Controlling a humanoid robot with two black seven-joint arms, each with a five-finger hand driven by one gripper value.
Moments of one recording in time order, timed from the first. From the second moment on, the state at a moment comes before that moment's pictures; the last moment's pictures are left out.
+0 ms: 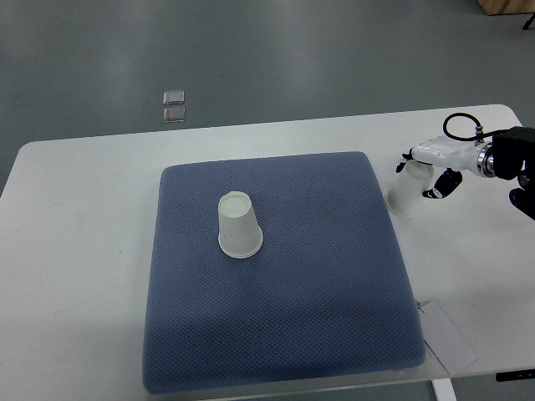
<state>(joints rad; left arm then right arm) -0.01 0.00 -0.05 -0.19 0.05 0.10 -0.04 0.86 -0.55 0.42 0.80 -1.88 0.18 0.30</state>
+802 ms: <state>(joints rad) -0.01 0.00 -0.05 -0.19 0.05 0.10 -0.04 1.12 -0.61 0.44 0.95 -1.85 0.27 0.30</state>
